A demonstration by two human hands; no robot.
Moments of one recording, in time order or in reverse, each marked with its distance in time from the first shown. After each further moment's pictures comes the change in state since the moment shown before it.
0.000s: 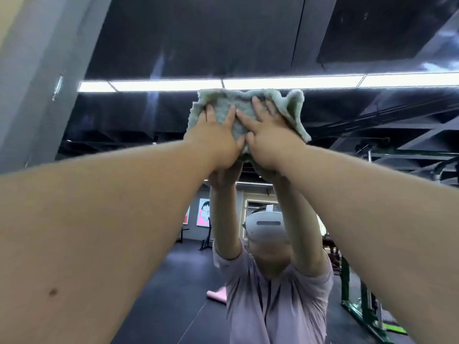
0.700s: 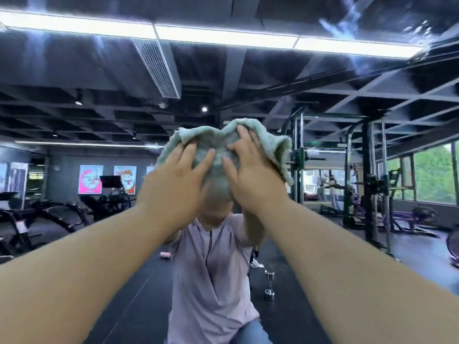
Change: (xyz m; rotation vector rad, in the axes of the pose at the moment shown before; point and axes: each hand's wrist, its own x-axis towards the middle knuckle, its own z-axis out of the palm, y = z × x) left_hand -0.147 0.075 0.073 -0.022 0.170 0.425; right_hand -0.179 0.040 0.038 0.399 0.105 0.258
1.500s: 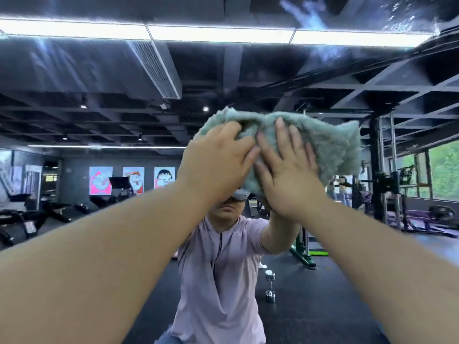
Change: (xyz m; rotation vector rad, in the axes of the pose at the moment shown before) left_hand 0.088 0.121 0.008 -0.092 0.293 0.096; right_hand -0.025 0.124 -0.066 -0.422 0.012 0.033
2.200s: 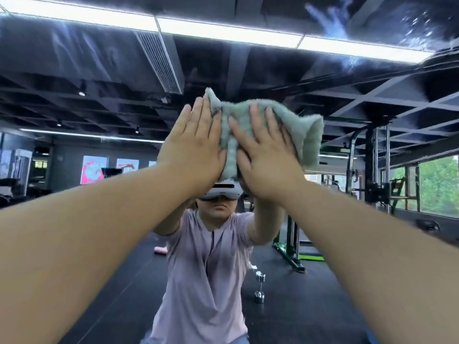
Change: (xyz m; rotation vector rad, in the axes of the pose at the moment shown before) left_hand -0.021 -0.052 -0.009 0.364 -0.274 -0.114; right_hand 0.028 -0.050 0.000 0.015 -0.029 -0.168
